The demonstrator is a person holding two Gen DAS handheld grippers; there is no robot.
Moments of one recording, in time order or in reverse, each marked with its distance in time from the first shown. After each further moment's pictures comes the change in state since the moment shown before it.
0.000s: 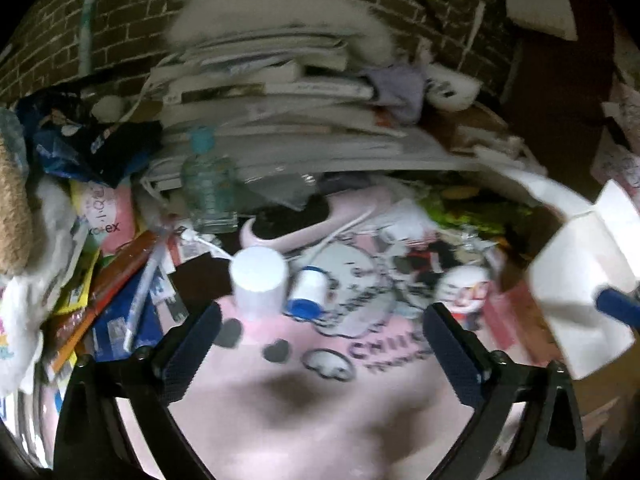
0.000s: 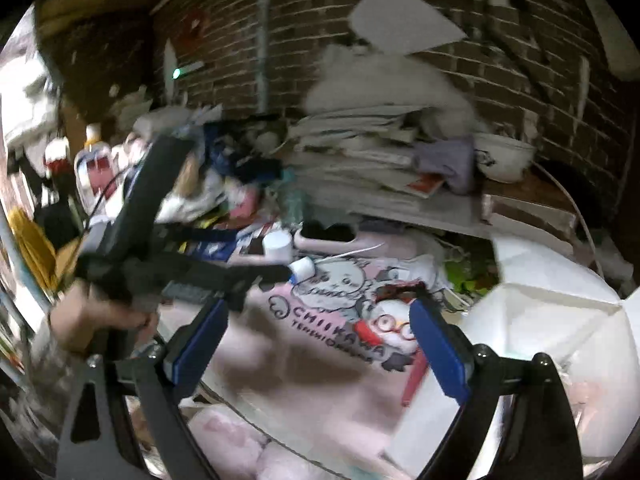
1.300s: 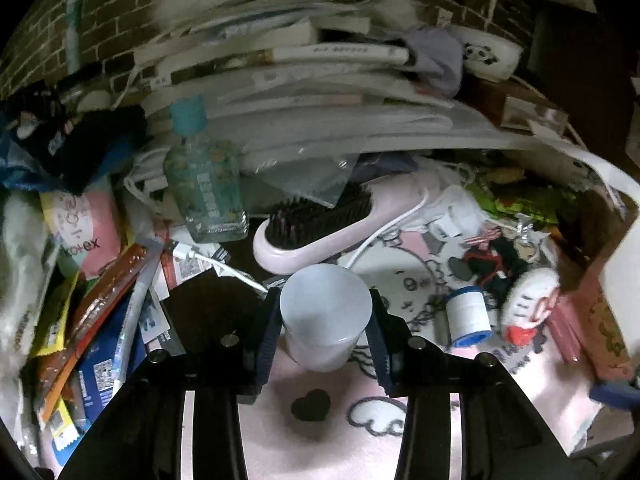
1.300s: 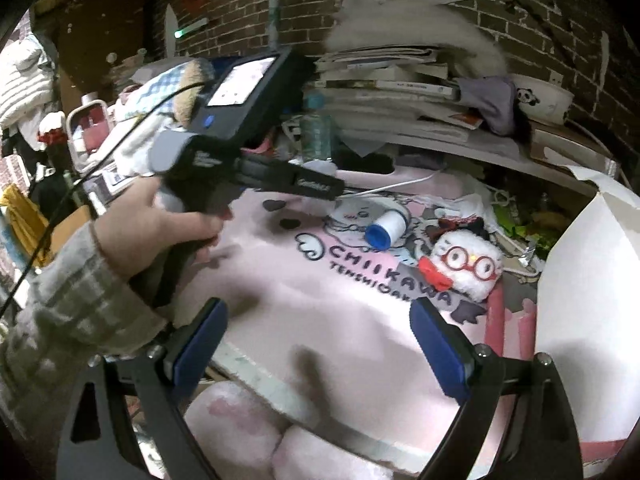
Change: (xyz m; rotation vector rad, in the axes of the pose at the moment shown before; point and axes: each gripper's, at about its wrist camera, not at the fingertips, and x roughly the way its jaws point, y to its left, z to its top) left arm 0.047 0.005 0.011 0.047 0.022 0.065; right arm 0.058 0.033 -0.052 0.029 0.111 0.003
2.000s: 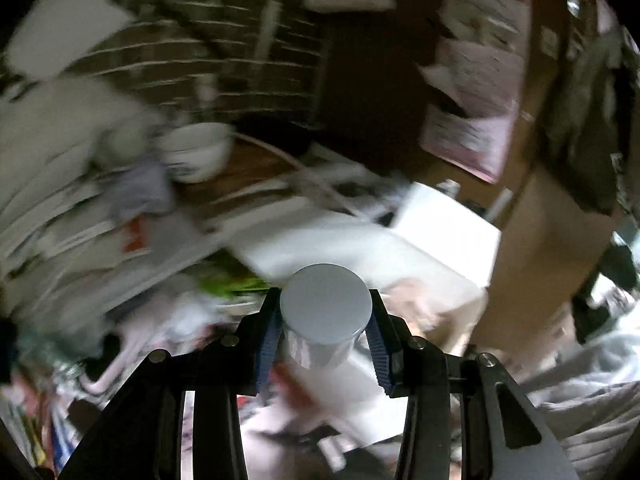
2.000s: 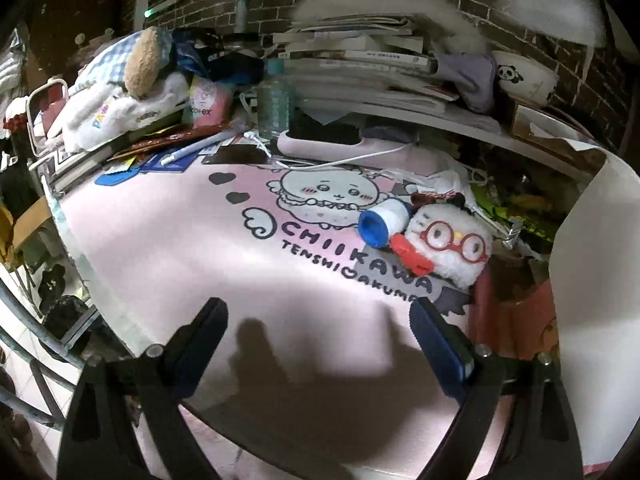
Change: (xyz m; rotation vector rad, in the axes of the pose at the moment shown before) left arm -0.112 -0.190 0.075 0.352 -0.019 -0.531; right arm 0.038 -0.008 -0.013 0.000 0.051 -0.120
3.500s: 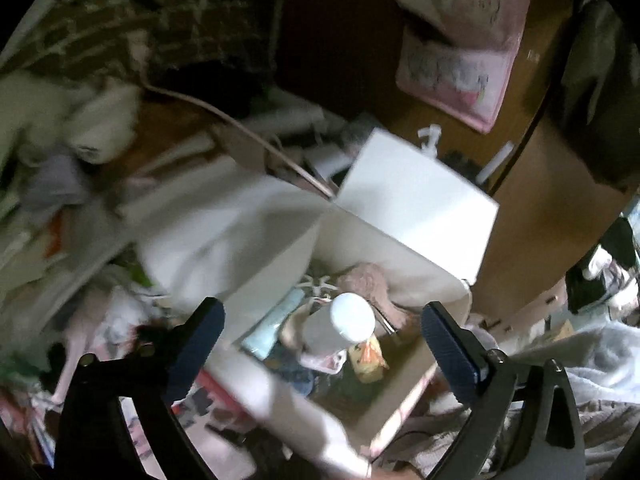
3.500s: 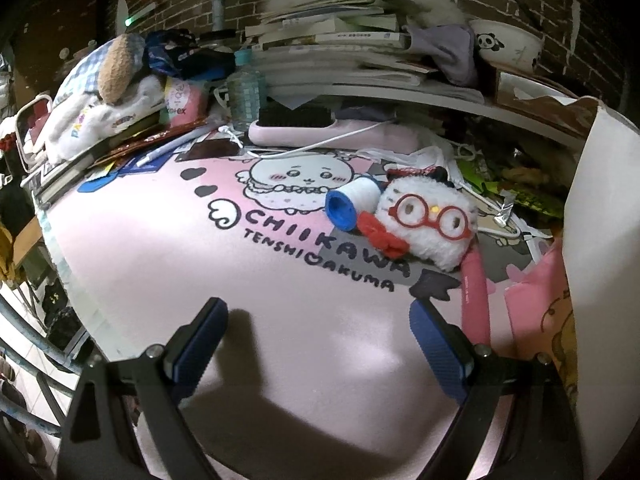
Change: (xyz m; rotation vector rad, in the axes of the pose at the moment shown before) left arm 0.054 -0.045 0.021 0.000 0.164 0.013; right arm 0.011 -0.028 -0.007 0.076 0.013 0.001
